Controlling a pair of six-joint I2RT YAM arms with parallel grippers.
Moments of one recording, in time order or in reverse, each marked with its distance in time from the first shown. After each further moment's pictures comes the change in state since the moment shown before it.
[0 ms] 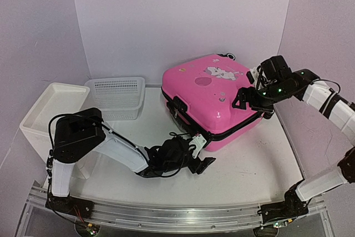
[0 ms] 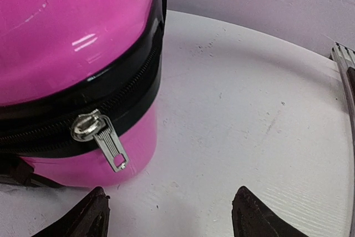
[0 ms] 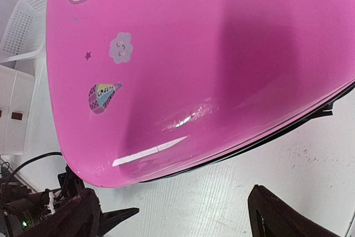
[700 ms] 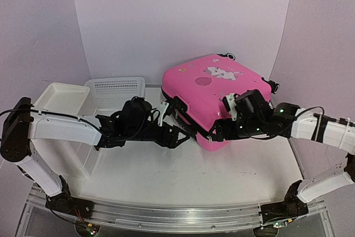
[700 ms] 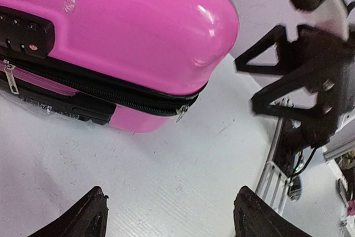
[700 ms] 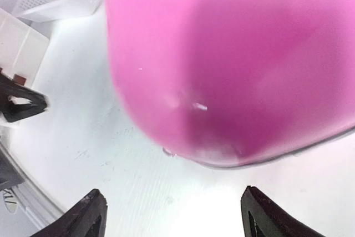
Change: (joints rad) left arm 0.211 -0.529 -0.128 -0.488 0.319 -0.428; right arm 0.374 -0.048 -0.372 0.397 0.190 0.173
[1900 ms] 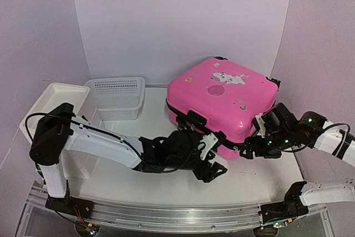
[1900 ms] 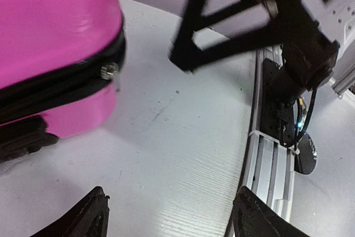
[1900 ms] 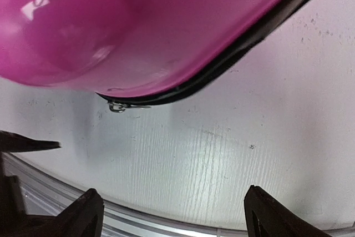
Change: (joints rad) left arm -0.319 0.383 0.273 0.068 -0.141 0.236; right arm -0.140 -0.320 -0.126 -0.467 -0.074 0.088
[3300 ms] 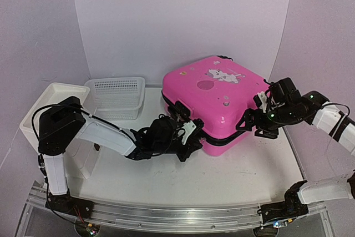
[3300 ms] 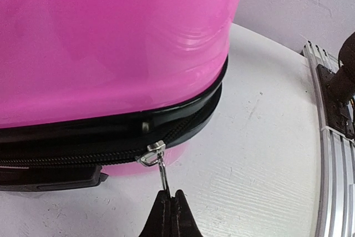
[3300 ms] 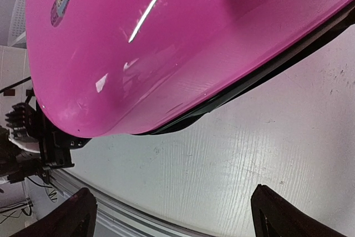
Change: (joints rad) left arm 0.254 0.003 -0.171 0.224 0.140 0.160; right arm -0.213 0.148 0.209 0.062 -0.246 -0.082
